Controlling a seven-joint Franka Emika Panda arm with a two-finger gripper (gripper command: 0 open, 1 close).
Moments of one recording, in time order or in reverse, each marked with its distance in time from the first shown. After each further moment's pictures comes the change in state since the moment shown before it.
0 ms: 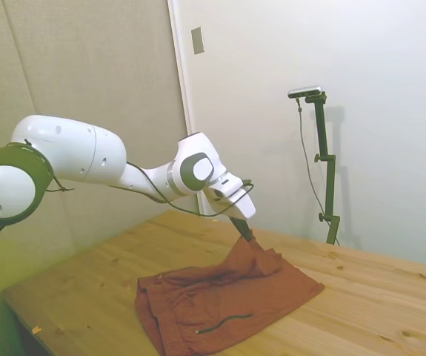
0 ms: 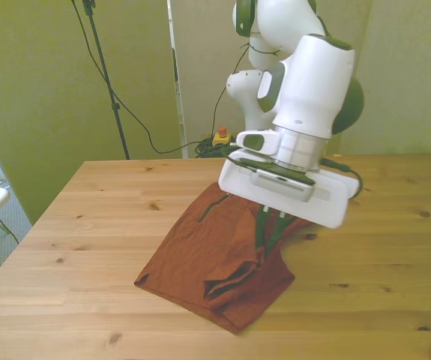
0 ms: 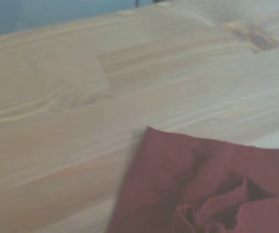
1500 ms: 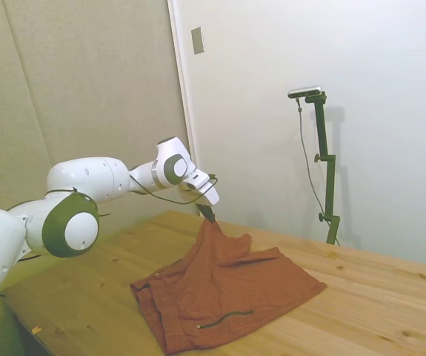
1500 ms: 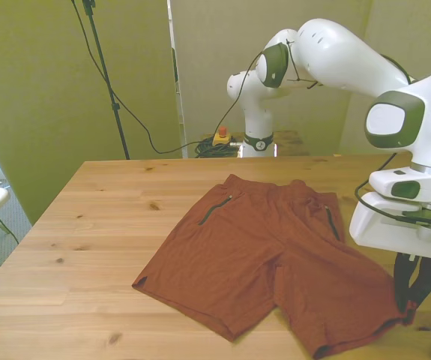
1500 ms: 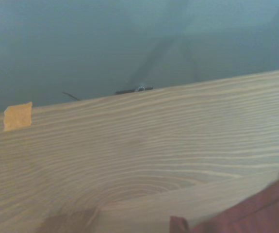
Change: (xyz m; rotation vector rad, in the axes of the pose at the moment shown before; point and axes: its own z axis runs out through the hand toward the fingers) arm -0.131 -0.133 -0.007 0.097 -0.086 -0.119
